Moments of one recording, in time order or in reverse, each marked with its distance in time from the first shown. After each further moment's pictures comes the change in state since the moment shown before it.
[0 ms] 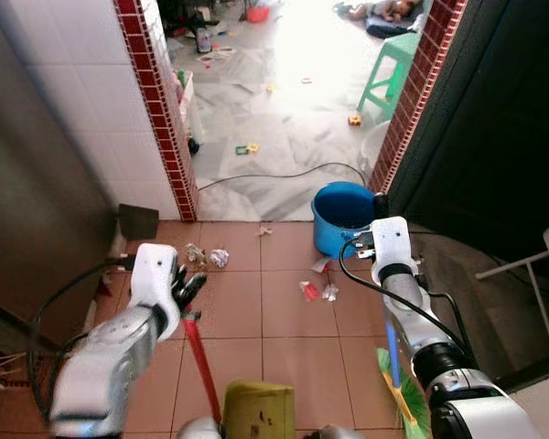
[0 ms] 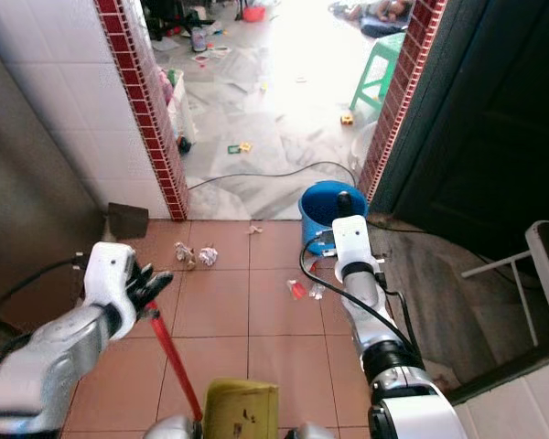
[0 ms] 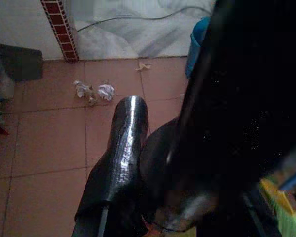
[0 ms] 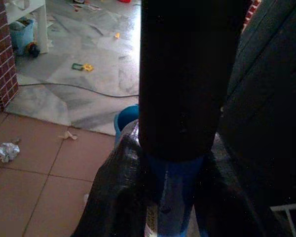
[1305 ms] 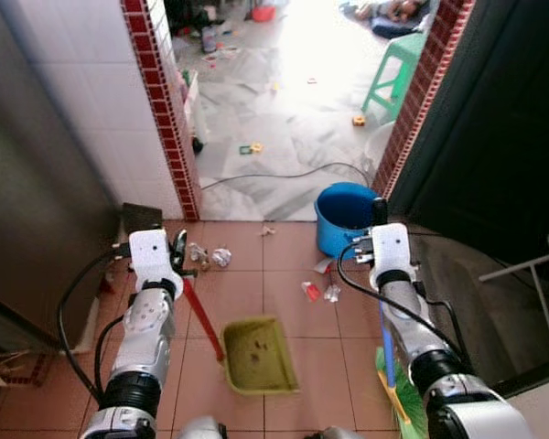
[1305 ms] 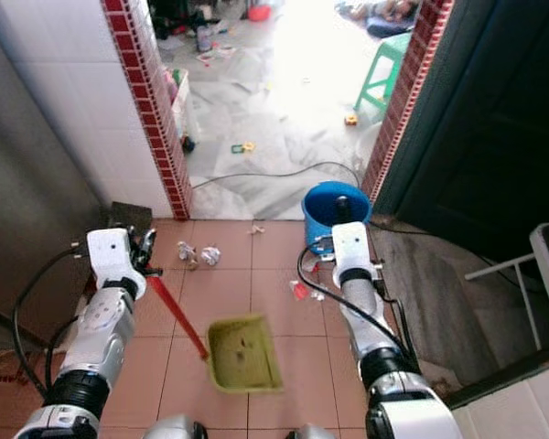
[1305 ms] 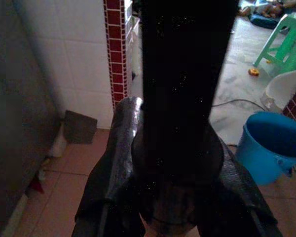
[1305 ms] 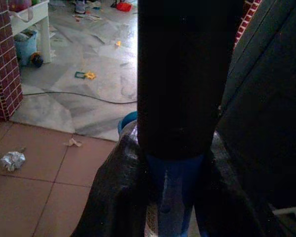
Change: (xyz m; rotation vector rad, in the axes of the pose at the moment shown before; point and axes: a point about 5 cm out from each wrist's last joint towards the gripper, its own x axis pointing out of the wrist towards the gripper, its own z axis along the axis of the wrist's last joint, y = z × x) left arm 0.059 0.026 -0.007 -0.016 -0.342 0.242; right arm -0.006 0.003 -0.005 0.039 -0.028 -0.013
